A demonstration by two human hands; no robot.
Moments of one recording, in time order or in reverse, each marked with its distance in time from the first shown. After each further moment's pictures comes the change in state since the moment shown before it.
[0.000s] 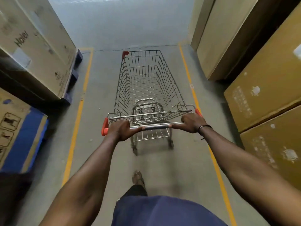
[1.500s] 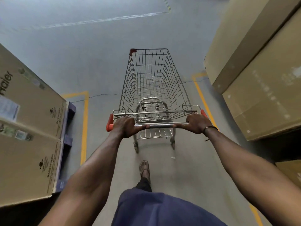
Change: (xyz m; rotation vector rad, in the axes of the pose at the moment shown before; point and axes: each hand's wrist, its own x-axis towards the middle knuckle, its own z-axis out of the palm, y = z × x) left_hand 0.887 -0.366 -0.279 0.042 -0.036 0.157; right_hand 0.892 0.010 -0.306 0.064 -0.022 0.155
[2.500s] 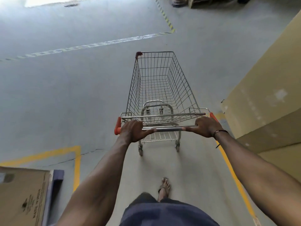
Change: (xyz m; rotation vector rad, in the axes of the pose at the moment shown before) left_hand 0.680 -0.188 -0.208 -0.015 0.086 0.119; right_hand 0.662 0.107 -0.260 -0.010 0.000 0.034
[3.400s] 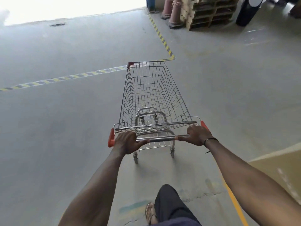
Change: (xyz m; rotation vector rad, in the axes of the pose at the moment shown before) left_hand 0.571 -0.257 -0.151 0.054 0.003 -0.011; right_hand 0.608 0.040 -0.228 -0.061 0.008 -0.018
